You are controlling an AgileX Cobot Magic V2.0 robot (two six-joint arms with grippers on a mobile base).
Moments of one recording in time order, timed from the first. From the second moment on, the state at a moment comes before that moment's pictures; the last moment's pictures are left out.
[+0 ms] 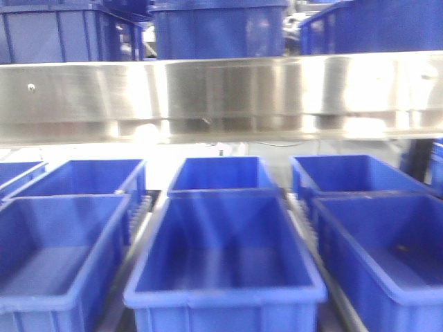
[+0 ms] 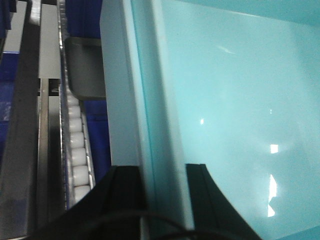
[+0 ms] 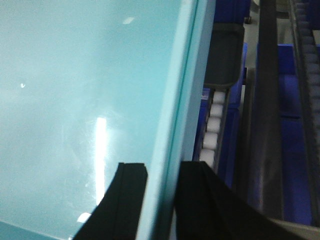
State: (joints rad) left arm -0.36 1.36 -1.69 -0.19 0.89 -0.12; right arm 0.38 1.43 -1.77 0.15 0.96 0.10
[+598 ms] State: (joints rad) left arm -0.36 1.36 -1.69 -0.19 0.88 -0.12; right arm 0.38 1.43 -1.77 0.15 0.96 0.10
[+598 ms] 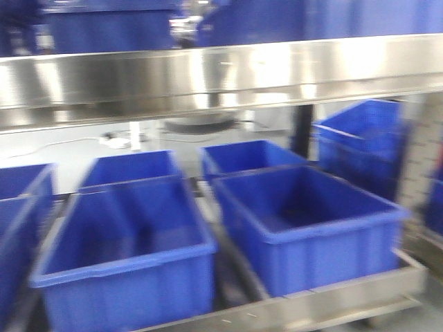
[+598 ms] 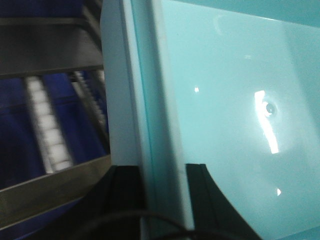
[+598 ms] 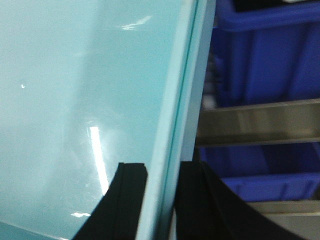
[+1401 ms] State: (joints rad) left arm -0.36 1.36 -1.69 -0.19 0.88 -0.12; right arm 0.38 1.43 -1.77 0.15 0.96 0.10
